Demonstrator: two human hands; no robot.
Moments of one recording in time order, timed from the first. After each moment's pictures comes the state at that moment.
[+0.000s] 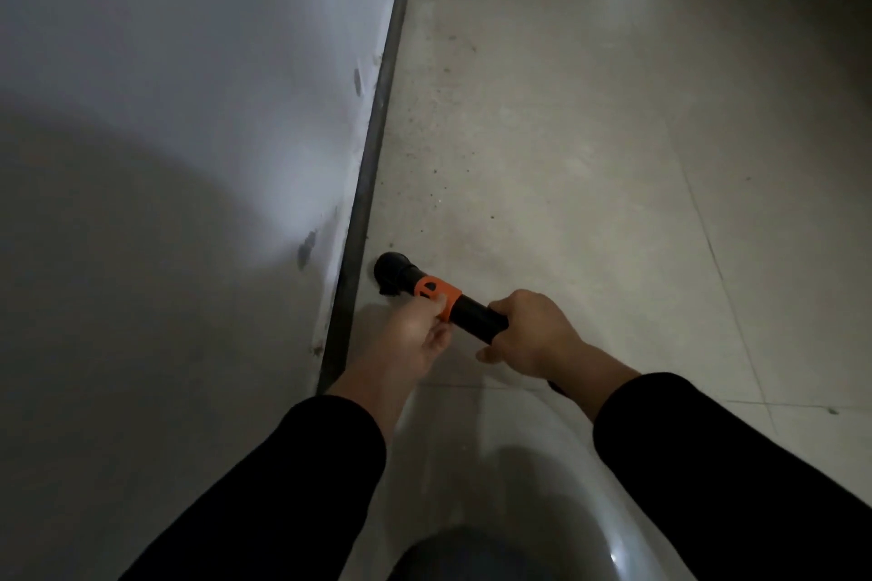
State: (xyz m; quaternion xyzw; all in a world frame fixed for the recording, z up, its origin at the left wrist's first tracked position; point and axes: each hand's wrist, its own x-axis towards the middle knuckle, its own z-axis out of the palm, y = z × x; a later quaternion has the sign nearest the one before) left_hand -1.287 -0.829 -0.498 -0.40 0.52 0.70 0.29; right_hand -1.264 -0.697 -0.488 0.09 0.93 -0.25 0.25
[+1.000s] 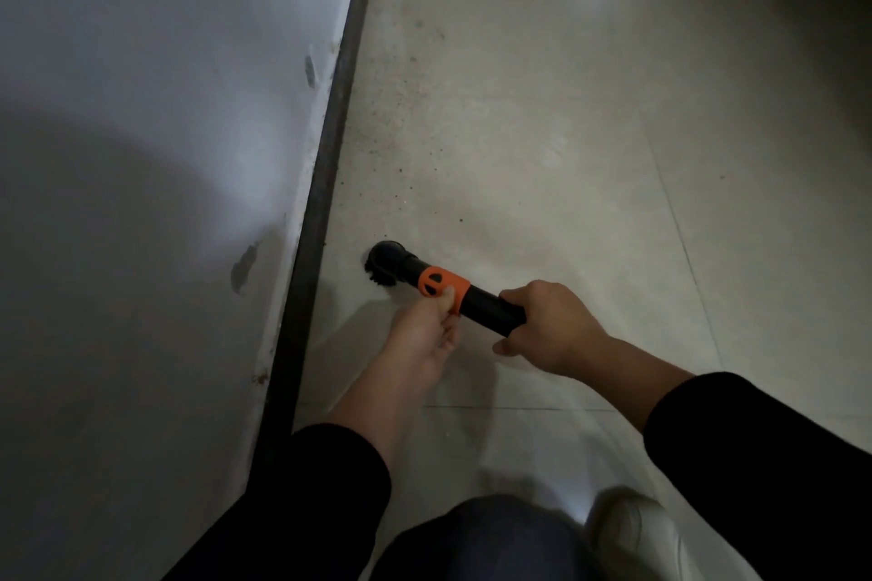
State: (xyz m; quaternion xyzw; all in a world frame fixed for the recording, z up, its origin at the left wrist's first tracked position) left_hand -1.308 -0.776 -0.521 -0.37 0.49 0.72 0.31; right_hand -1.284 -0.639 -0.486 0.07 0.94 -0.22 0.24
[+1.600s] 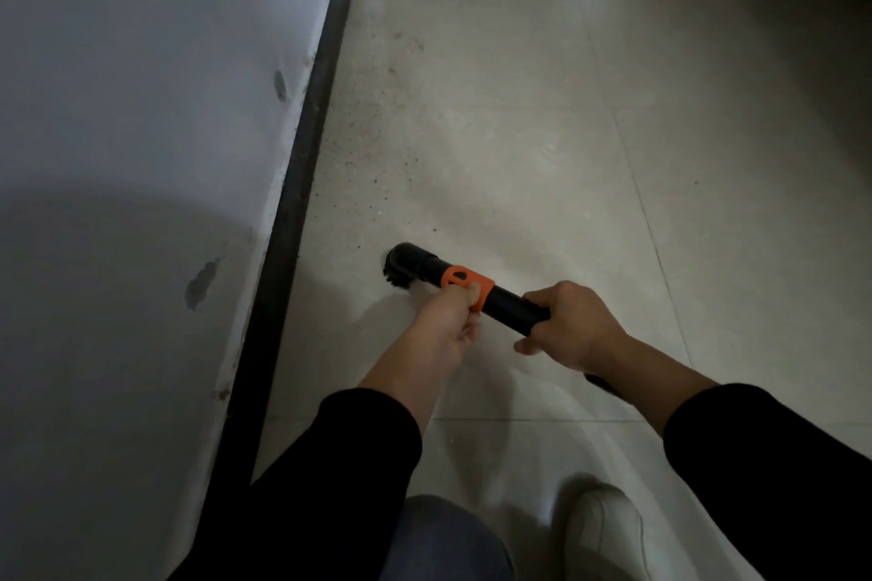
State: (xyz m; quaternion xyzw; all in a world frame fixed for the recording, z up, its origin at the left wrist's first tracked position) left_hand -1.320 -0.708 -0.513 -0.36 0.54 0.68 0.34; right_hand -1.280 -0.572 -0.489 0.14 0.92 -0.27 0.24
